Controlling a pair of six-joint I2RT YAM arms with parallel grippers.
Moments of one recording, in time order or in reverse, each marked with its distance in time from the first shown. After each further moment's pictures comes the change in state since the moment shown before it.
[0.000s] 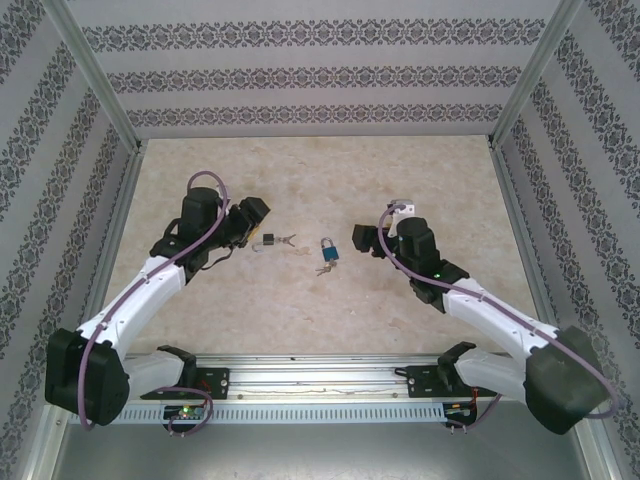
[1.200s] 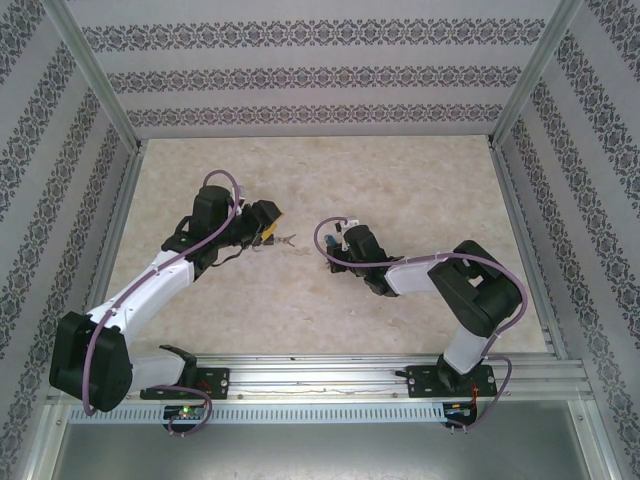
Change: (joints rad) left arm -0.053 0.082 0.003 0.113 0.107 -0.069; right arm 0.150 0.649 0.090 0.352 -0.058 -0.018
